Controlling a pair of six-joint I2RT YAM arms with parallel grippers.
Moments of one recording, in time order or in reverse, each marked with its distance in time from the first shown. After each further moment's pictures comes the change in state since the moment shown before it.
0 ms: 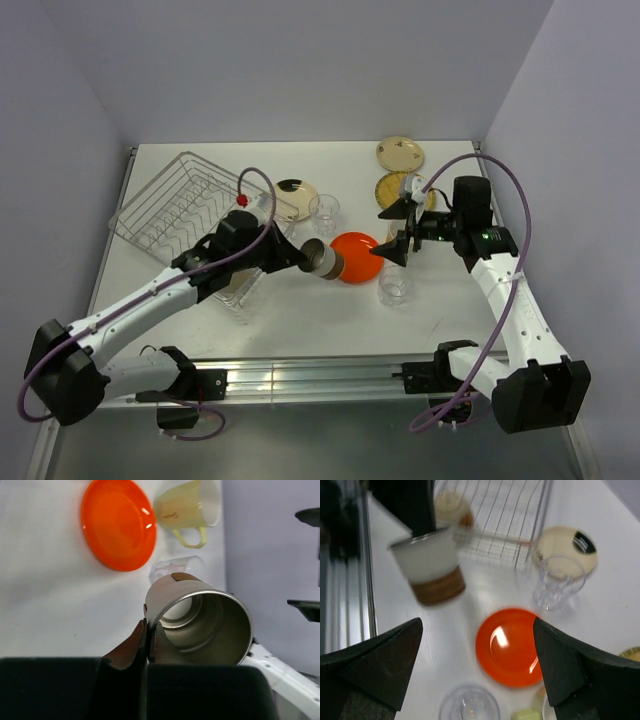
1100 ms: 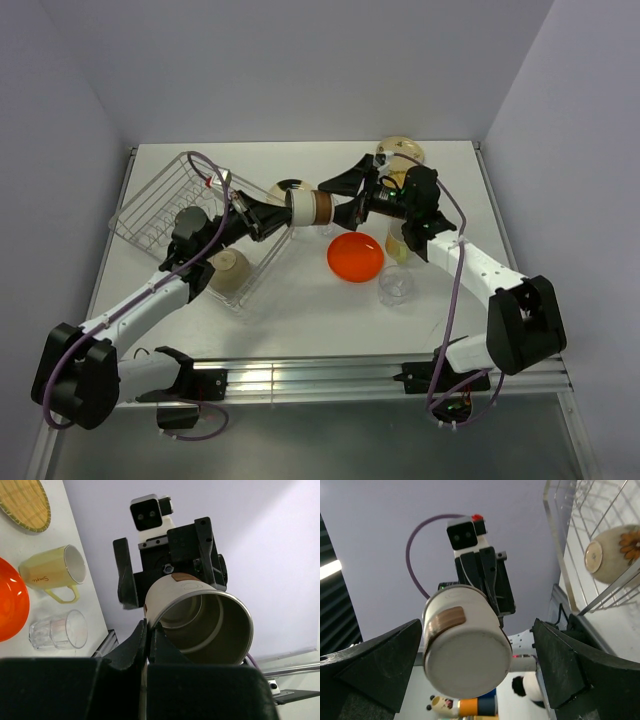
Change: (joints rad) left arm 0.301 -0.016 -0.217 0.855 0.382 -0.476; right arm 0.267 0.324 -0.078 1.049 0.259 2.195
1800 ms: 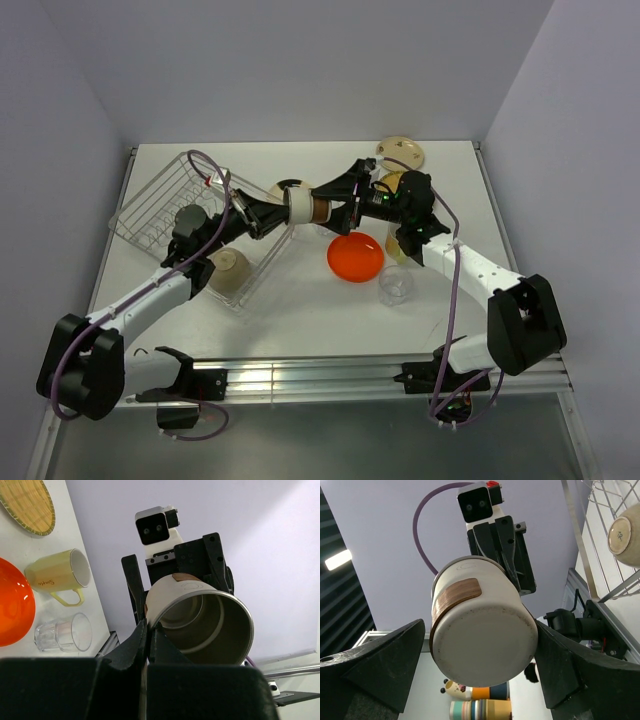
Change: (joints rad) left arm 0.031 0.049 -0.007 0.059 0.029 -0.011; right arm 0.076 0.005 -0.019 0.075 -0.006 0.097
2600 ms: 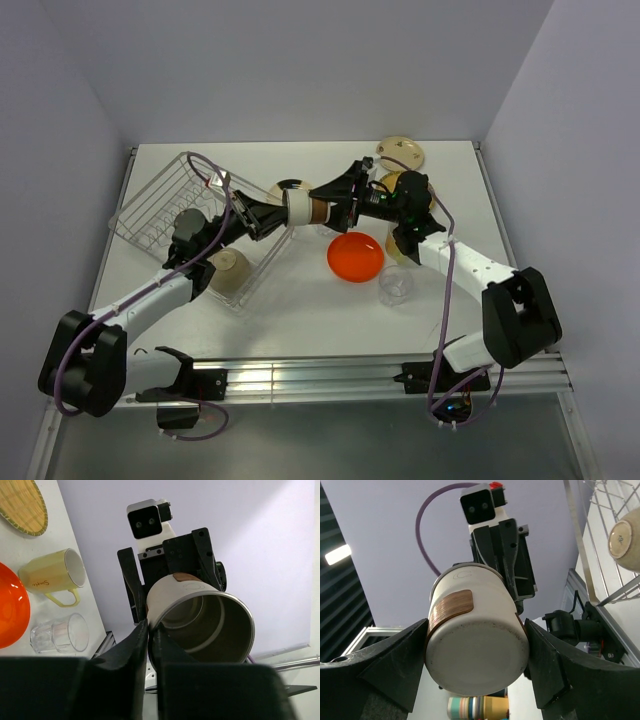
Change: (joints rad) left arm 0.006 0.019 -0.034 0.095 0.021 -0.027; right arm 0.002 0.039 0.000 0.059 -0.006 0.001
